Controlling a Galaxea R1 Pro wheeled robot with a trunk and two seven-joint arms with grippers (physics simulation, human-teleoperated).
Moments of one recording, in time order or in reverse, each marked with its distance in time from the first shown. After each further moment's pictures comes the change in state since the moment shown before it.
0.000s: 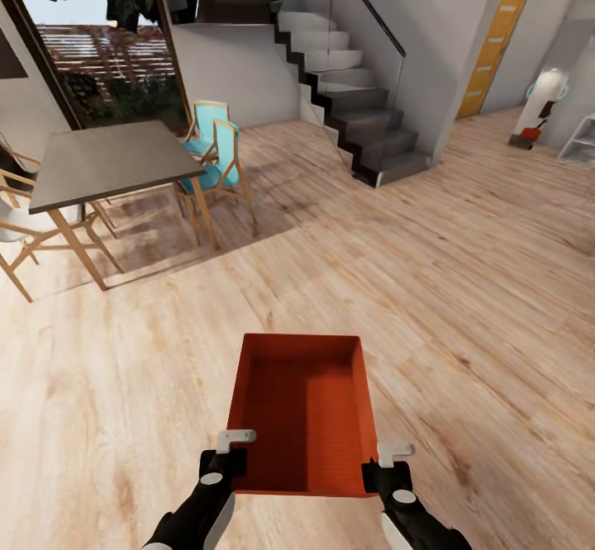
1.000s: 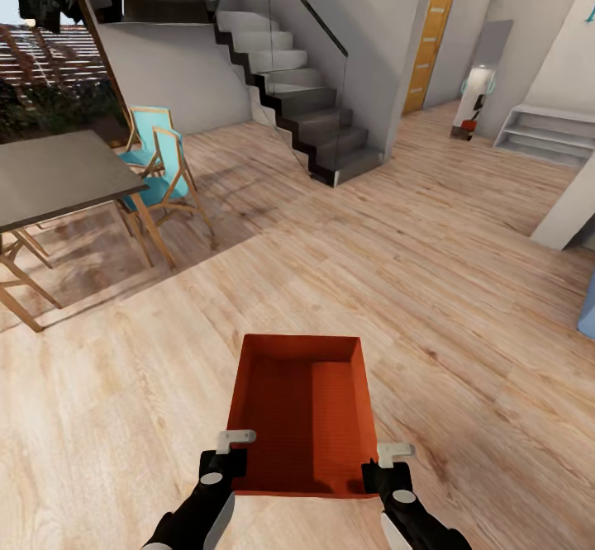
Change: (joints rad) left arm 0.000 0.000 0.002 -0.001 -0.001 0.008 -0.001; right arm 0.000 0.000 0.000 0.000 -0.001 0.008 0.000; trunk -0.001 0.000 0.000
